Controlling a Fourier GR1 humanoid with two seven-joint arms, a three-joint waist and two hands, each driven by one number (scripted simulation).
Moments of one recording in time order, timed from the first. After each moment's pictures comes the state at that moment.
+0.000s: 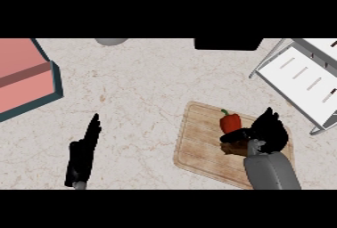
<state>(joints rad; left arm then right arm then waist) 0.05 0.18 -0.22 -1.38 0.05 0.32 0.03 -0.24 0.00 0.07 -1.46 1.07 0.06 1.25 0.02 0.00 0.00</state>
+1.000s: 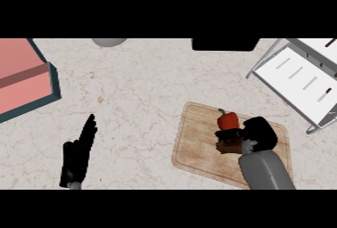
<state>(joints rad) 0.06 0.19 -0.19 -1.38 0.06 0.29 0.02 -0.26 -0.02 0.10 -1.32 0.96 -0.03 1.25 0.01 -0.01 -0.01</state>
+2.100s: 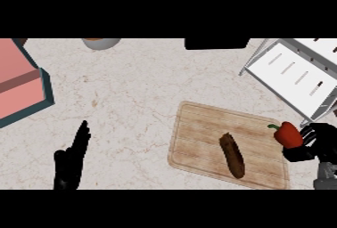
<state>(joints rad) 0.12 0.19 -0.16 -1.40 0.06 0.28 -0.01 -0.03 -0.37 -0.04 -1.54 0.82 0.04 0.80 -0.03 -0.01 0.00</state>
